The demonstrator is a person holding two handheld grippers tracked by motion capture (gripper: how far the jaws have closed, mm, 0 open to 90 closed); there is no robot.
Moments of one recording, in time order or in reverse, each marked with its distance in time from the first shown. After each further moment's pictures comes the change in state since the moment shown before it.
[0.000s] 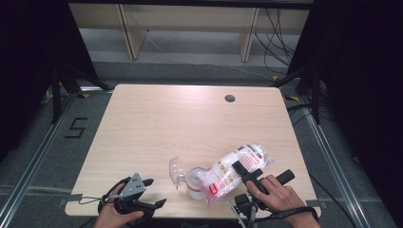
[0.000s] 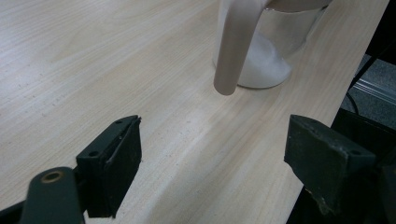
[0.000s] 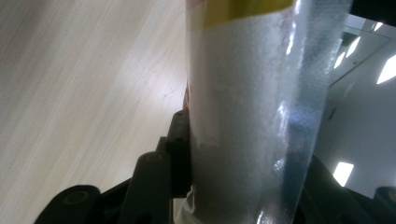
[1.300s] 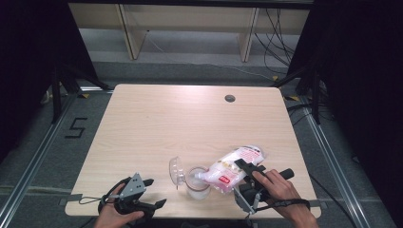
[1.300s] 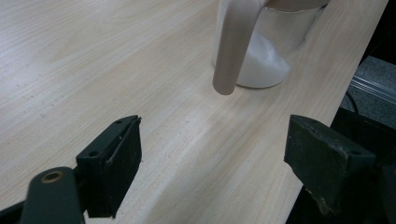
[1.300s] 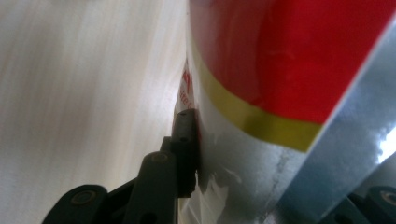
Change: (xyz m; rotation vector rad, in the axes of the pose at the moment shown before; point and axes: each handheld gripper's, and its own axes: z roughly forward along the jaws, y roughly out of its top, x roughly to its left) left arm -0.001 0.000 0.001 -0.004 -0.006 -0.001; right arm 0.011 -0.021 0.026 -0.086 0.083 0.268
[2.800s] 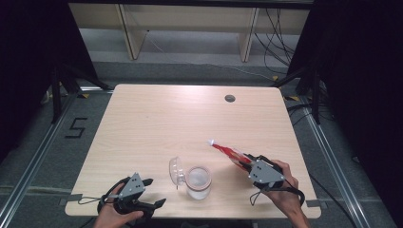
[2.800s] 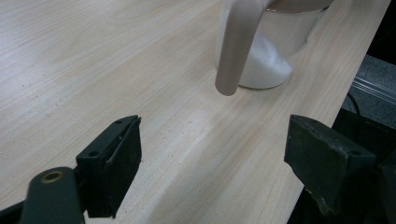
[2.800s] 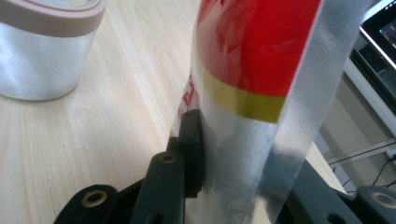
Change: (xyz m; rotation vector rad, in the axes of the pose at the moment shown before) left arm 0.002 0.001 -0.003 0.016 0.013 0.014; right arm 0.009 -0.050 0.018 -0.171 0.070 0.822
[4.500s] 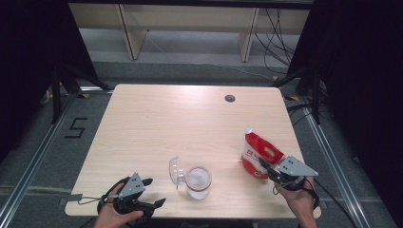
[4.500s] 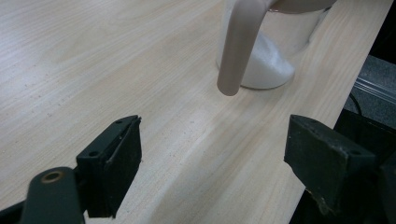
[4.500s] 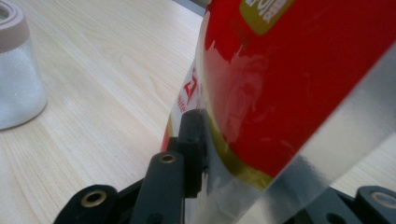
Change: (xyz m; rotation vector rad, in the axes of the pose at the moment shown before) left arm 0.000 0.000 0.000 0.000 -0.001 -0.003; right arm -0.020 -0.058 -0.021 -0.060 -0.064 0.428
